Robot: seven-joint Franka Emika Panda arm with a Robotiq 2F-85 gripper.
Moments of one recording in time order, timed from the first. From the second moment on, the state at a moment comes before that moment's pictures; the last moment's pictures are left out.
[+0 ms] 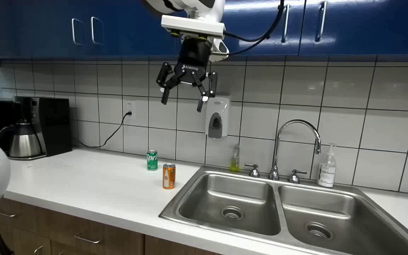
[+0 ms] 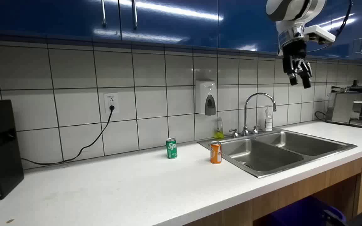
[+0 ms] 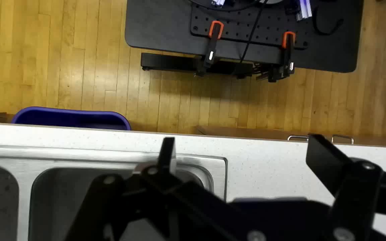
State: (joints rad) arm -0.06 -0.29 -0.32 -2.01 -0.11 1.42 -0.53
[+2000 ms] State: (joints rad) arm -0.03 -0.34 -0.19 -2.19 -0.02 1.48 -0.53
